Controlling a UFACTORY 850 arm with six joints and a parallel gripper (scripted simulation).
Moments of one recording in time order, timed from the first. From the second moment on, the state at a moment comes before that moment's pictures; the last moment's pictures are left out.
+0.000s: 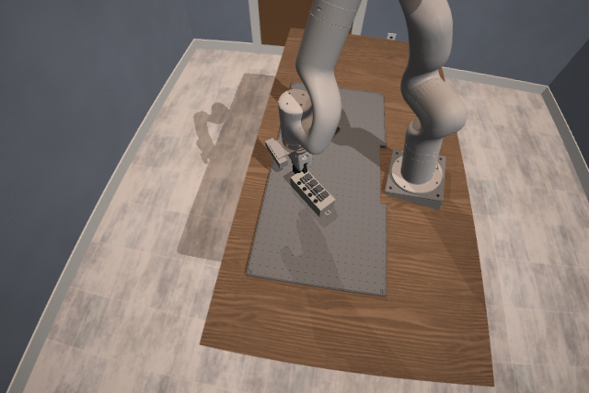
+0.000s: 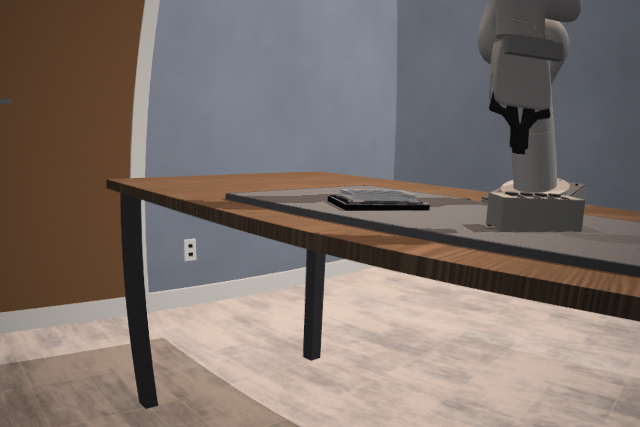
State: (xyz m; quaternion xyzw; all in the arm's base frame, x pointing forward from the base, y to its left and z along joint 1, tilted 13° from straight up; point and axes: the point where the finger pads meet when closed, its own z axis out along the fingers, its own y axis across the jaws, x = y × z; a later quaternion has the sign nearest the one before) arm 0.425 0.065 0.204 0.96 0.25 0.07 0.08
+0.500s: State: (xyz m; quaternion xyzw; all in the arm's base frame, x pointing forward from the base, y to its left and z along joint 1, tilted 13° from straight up) arm 0.376 0.078 0.189 0.94 0.32 0.09 0.07
